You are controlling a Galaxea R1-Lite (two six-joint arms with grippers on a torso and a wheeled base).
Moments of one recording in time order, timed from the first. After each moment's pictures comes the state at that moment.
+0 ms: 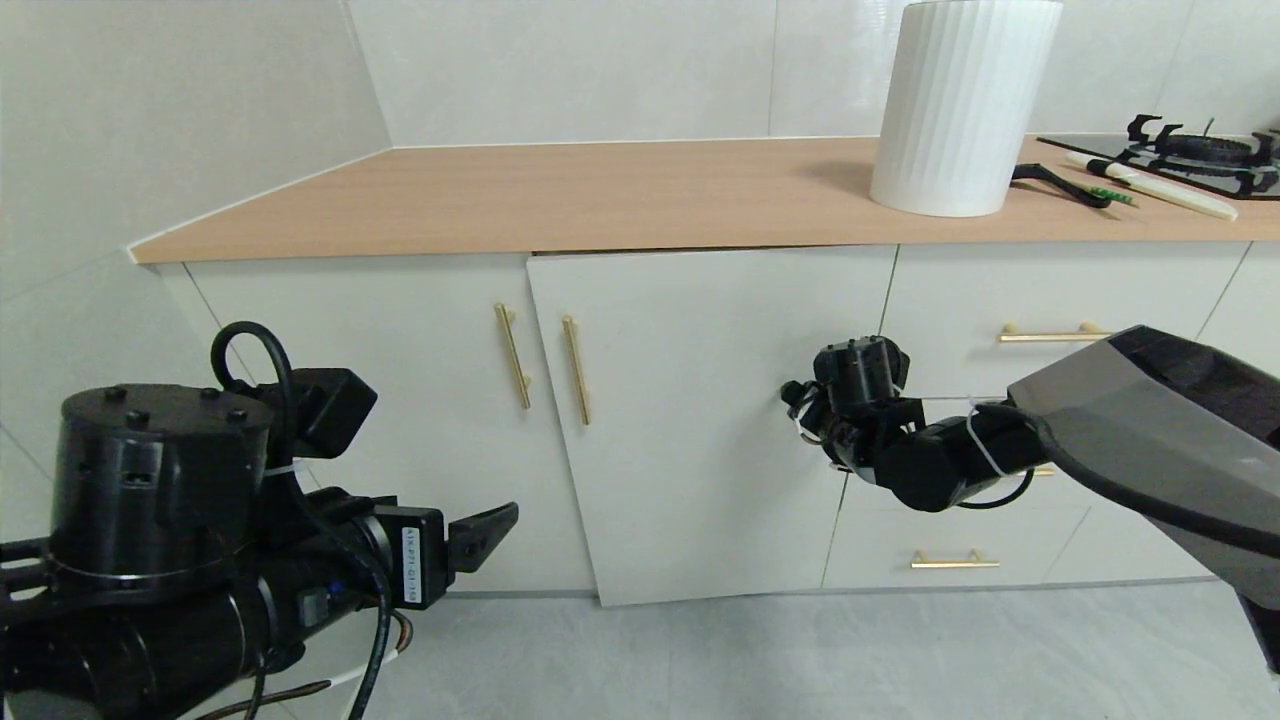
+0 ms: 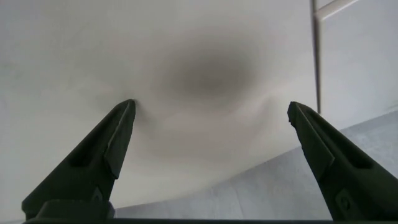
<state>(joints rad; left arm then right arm) -0.57 1.37 -0.61 -0.25 0.30 -0.29 0.45 2.33 -1.42 -0.51 -0.43 0.79</state>
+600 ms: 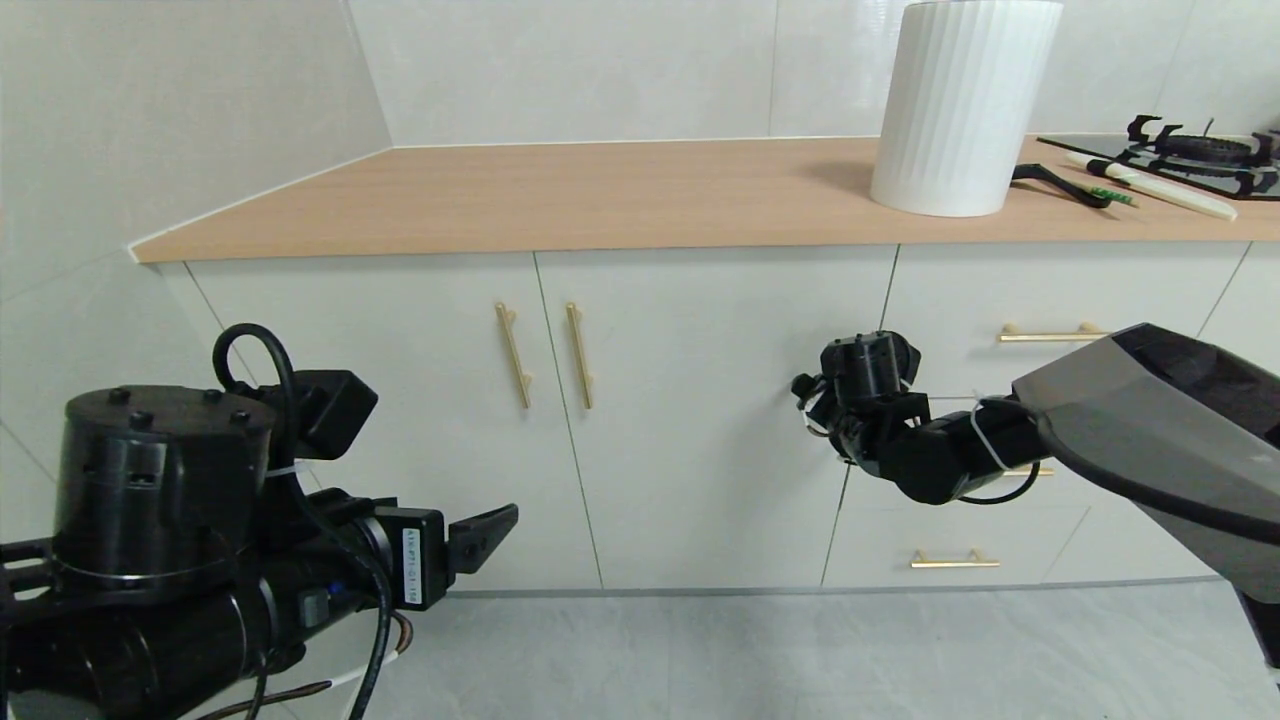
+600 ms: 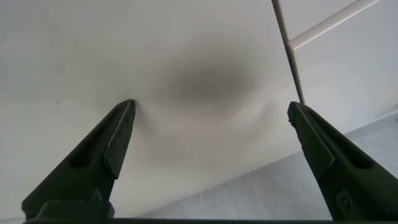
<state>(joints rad) -0.57 1.37 -0.61 -0.25 0.30 -0.29 0.43 2.34 -1.44 -0.51 -0.46 0.79</state>
